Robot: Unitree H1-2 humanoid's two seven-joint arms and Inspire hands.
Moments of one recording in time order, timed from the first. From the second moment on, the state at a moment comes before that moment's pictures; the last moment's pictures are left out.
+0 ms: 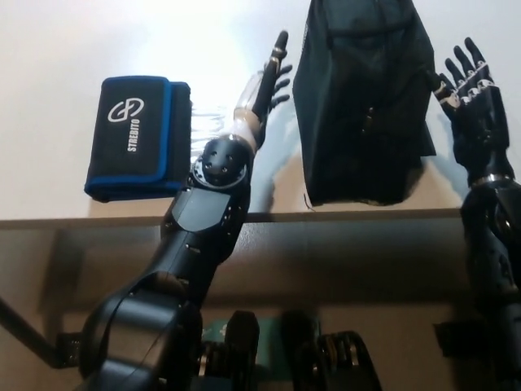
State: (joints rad) left_arm -1.11 -0.08 0.09 1.22 0.01 -0.15 0.05; right_arm -0.77 -0.13 -0.23 0.73 0.36 -0.22 0.10
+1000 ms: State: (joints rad) left_arm -1.08 -0.07 0.05 1.22 0.01 -0.25 0.07; right_arm -0.94 0.03 -0.28 1.05 0.46 -0.32 0.24
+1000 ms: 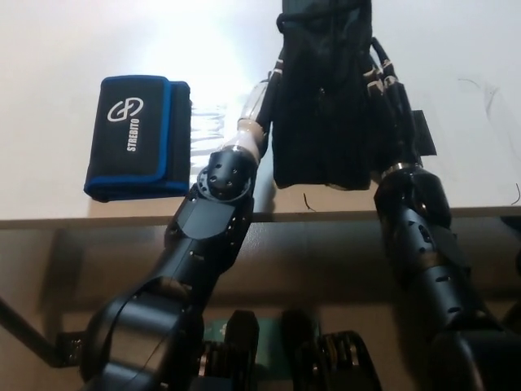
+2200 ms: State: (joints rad) left_arm -0.61 0.00 0.12 0.34 -0.05 -0.15 0.08; right_arm -1.06 0.17 -0.21 1.22 0.42 -0.35 0.27
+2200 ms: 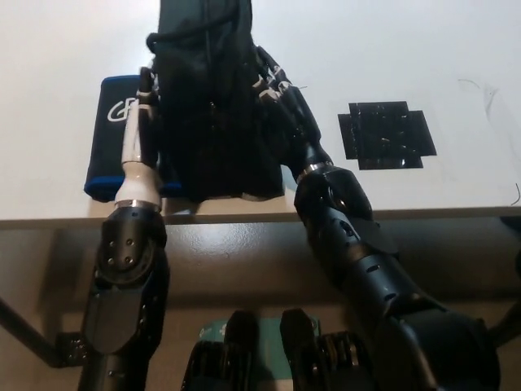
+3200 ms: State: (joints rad) left_arm -0.60 0.12 0.07 0.33 0.00 -0.08 0.07; right_arm -1.00 0.06 0.03 1.12 0.15 -0.39 -0.03
